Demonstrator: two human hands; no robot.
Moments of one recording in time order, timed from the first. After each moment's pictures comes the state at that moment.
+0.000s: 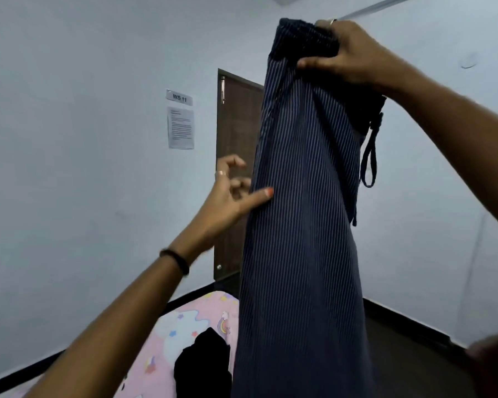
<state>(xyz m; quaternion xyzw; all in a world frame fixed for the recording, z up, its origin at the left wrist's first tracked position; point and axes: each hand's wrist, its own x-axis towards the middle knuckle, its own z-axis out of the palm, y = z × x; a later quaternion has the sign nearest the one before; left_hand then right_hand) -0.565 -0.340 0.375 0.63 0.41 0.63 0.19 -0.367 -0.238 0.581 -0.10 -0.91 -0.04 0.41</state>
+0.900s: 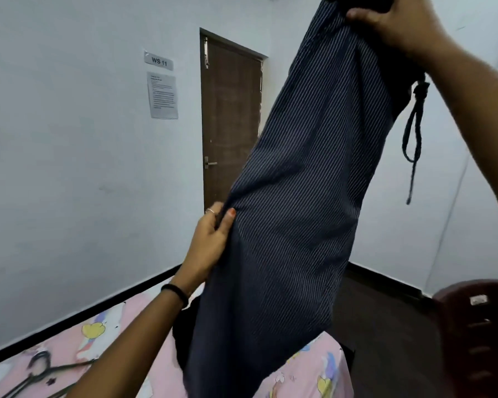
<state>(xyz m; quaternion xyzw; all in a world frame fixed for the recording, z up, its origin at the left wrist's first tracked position) -0.558 -0.342 0.260 0.55 0.49 0.66 0.16 -0.311 -0.204 0.558 -0.29 -0.78 -0.06 0.55</state>
